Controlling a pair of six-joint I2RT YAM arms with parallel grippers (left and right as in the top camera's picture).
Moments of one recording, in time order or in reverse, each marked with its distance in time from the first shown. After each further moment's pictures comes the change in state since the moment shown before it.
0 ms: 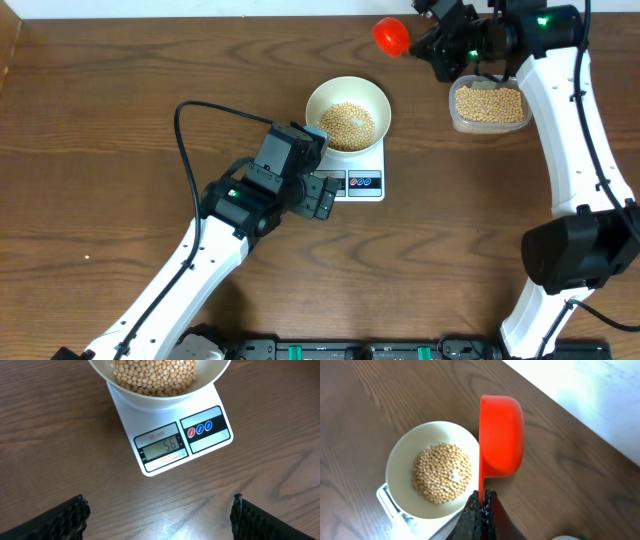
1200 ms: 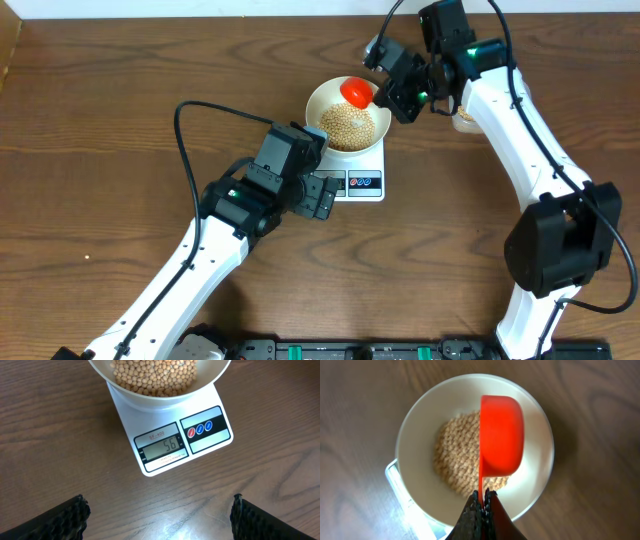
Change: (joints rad) left arm 0.000 0.000 0.000 0.000 0.000 0.000; right arm 0.147 0.014 -0.262 0.124 0.068 -0.021
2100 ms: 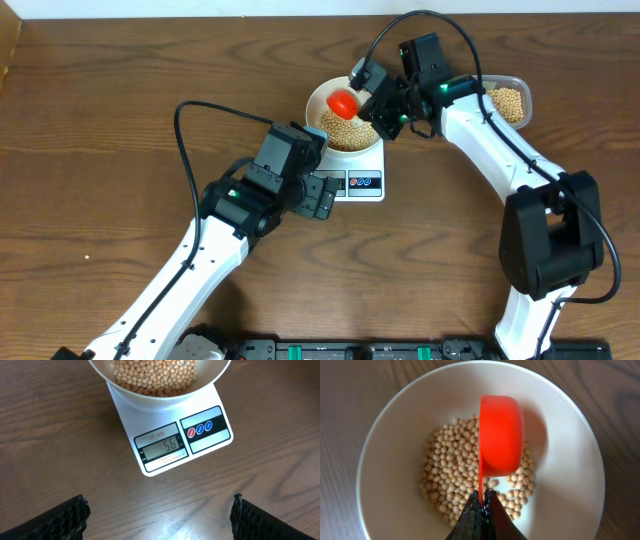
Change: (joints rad) left arm 0.000 0.000 0.000 0.000 0.000 0.000; right arm 0.048 0.000 -0.263 0.348 0.010 0.056
